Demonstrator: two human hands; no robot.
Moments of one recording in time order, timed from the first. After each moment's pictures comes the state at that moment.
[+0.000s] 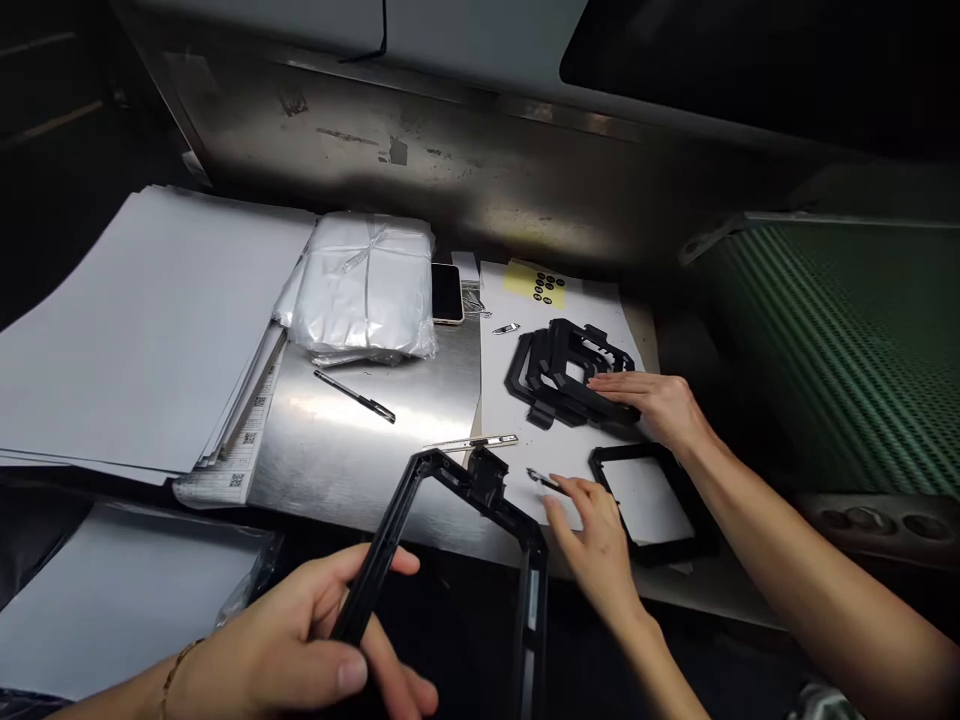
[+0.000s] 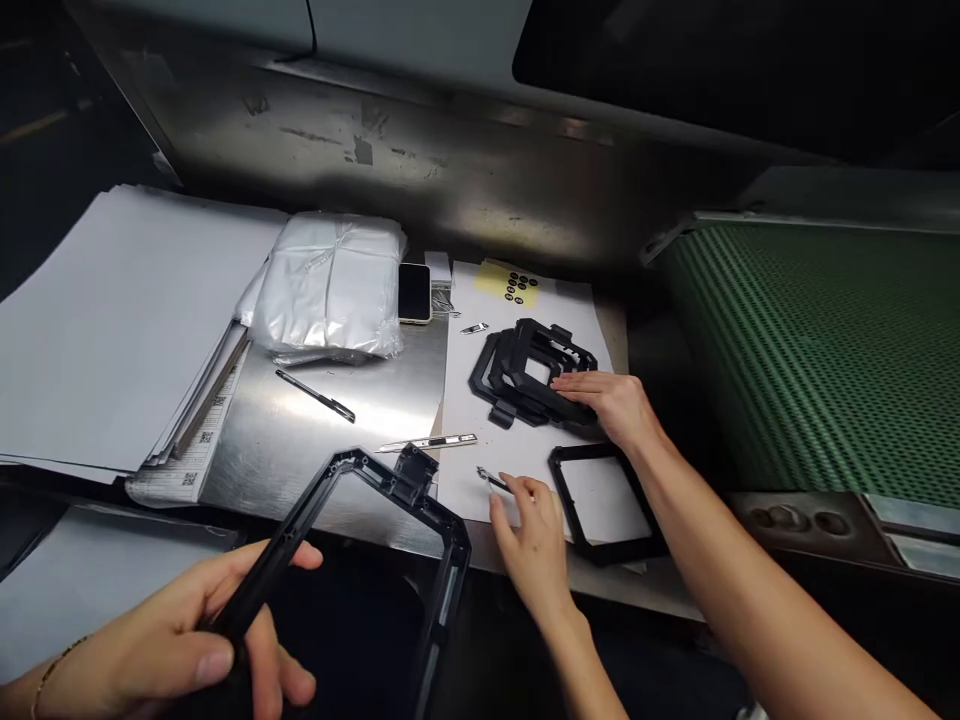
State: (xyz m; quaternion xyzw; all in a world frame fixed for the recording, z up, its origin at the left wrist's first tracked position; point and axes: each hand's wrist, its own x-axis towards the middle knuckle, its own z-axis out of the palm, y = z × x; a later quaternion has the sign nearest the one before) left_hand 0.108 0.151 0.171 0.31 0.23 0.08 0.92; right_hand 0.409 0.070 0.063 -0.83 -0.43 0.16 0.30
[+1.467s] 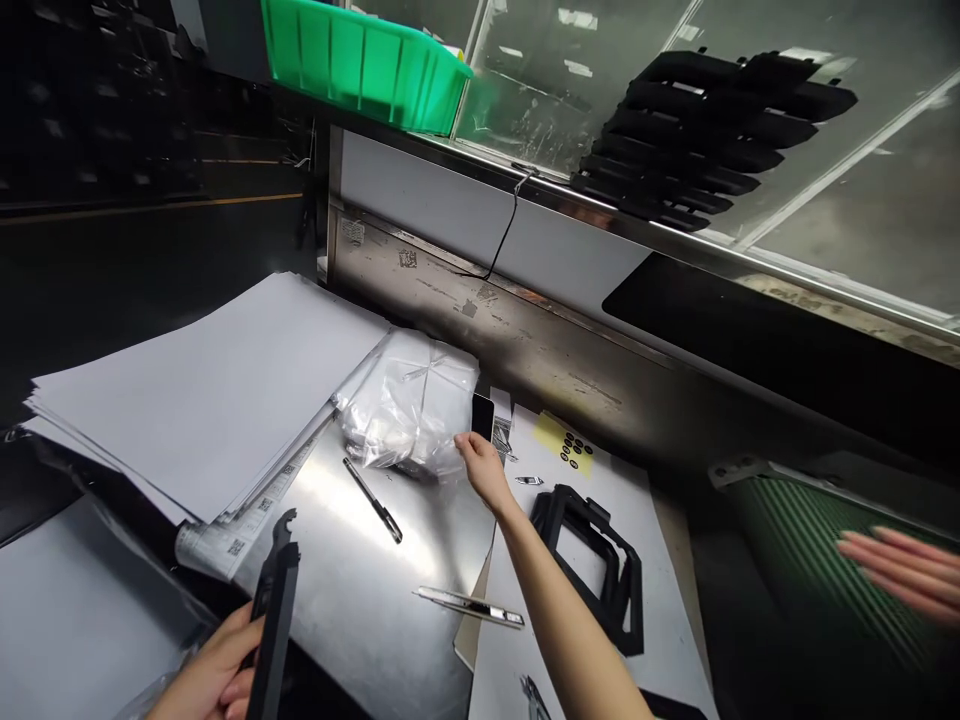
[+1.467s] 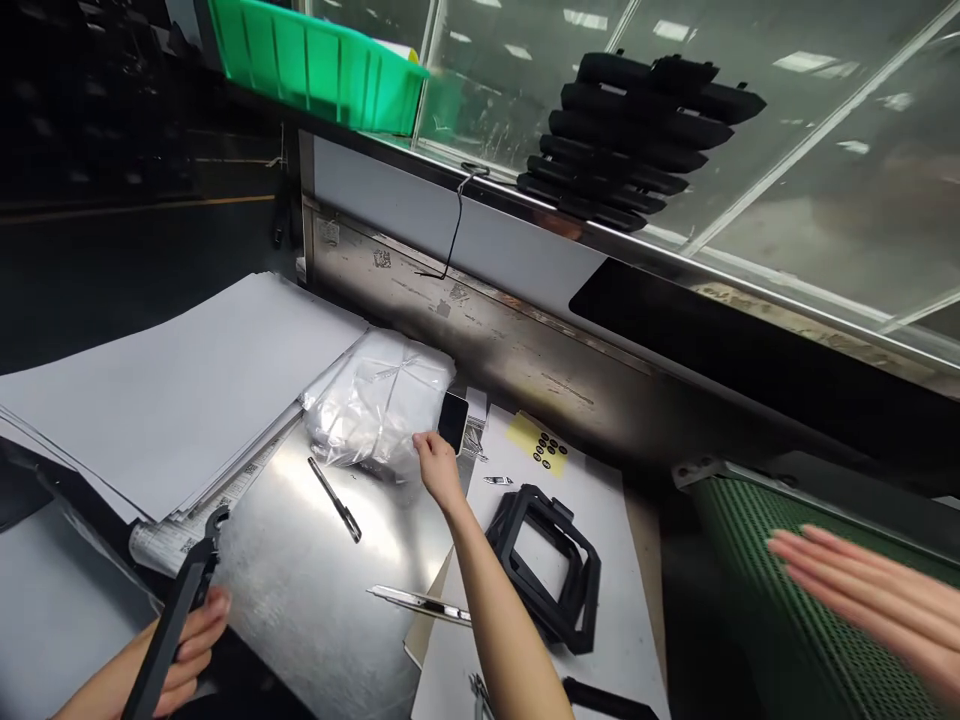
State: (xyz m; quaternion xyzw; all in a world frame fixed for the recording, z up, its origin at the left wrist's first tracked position) left_hand 0.087 0.150 0.101 -0.03 0.49 0.40 0.77; right_hand 0.356 0.336 0.096 -0.64 -0.65 0.30 0.30
